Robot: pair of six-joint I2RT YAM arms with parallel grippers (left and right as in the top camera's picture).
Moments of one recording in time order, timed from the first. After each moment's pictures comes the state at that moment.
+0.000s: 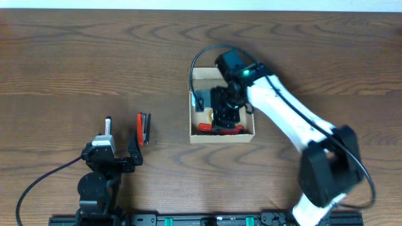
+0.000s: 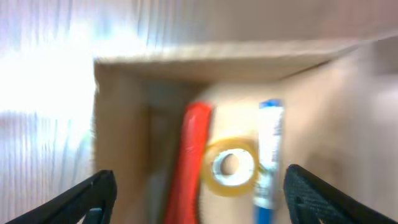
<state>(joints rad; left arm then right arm) -0.06 0.01 0.12 -0.38 0.00 -0.17 0.49 1.82 1.47 -1.01 -0.40 -1.00</state>
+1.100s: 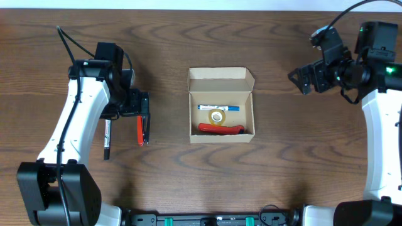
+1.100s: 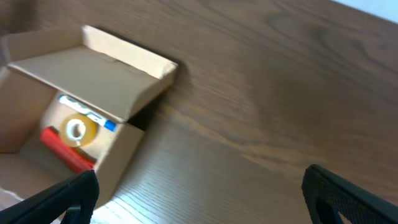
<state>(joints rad) -0.06 1.66 1.35 -1.18 0.10 -0.09 -0.17 1.52 1.53 -1.02 -0.38 -0.47</state>
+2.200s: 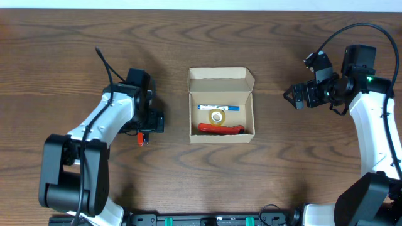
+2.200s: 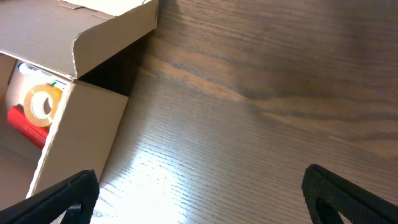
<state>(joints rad) -0.19 1.75 1.05 -0.85 0.03 -0.17 -0.21 1.56 1.26 -0.87 -0.38 -0.43</state>
